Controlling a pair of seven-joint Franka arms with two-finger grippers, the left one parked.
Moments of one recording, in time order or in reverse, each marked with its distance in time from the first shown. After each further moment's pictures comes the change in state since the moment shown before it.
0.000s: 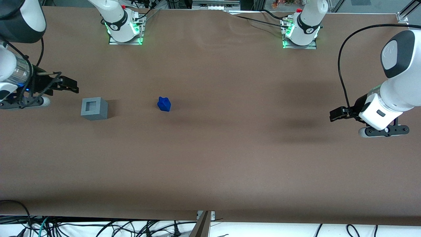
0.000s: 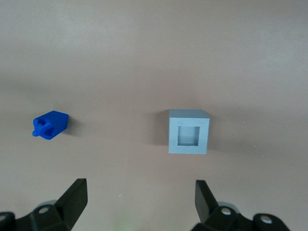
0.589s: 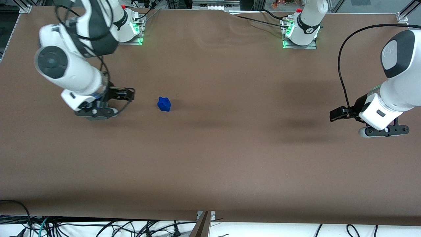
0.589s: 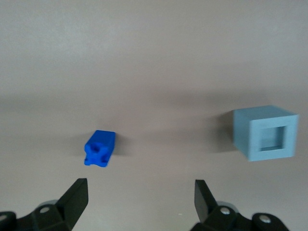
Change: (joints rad) arm 0.280 0.089 0.008 -0.093 0.000 0.192 0.447
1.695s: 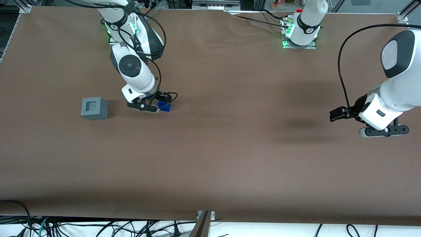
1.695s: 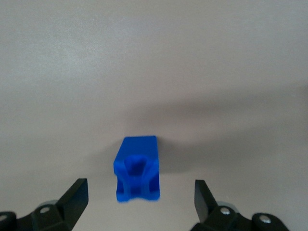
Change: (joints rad) arm 0.138 0.078 0.044 -0.373 -0.017 0.544 0.331
